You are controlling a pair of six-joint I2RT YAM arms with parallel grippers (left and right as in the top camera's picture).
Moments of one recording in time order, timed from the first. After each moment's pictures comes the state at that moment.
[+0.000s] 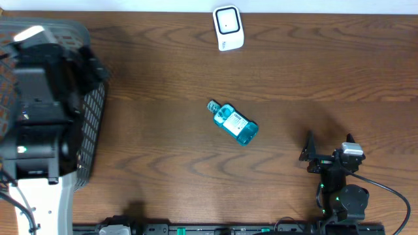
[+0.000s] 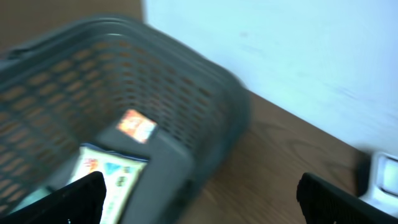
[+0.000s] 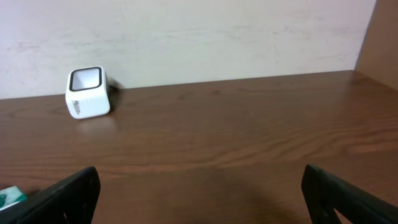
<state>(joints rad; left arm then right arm) 0.03 1.16 1.52 -0.90 -0.35 -0.38 -0.02 0.01 0.01 -0.07 0.05 0.09</state>
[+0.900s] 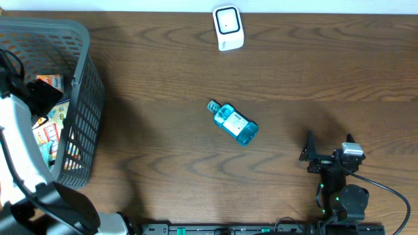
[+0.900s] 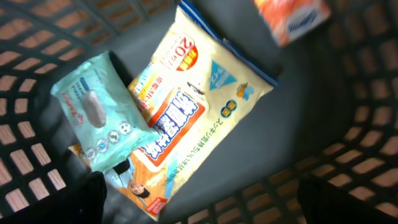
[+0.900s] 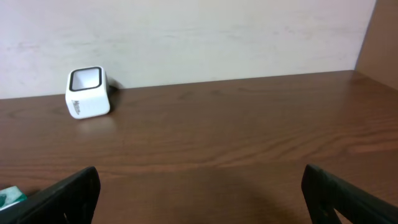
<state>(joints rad) 0.55 1.61 1.51 -1.12 -0.12 -0.43 -0.02 0.01 0.01 -0.07 0.05 0.09</state>
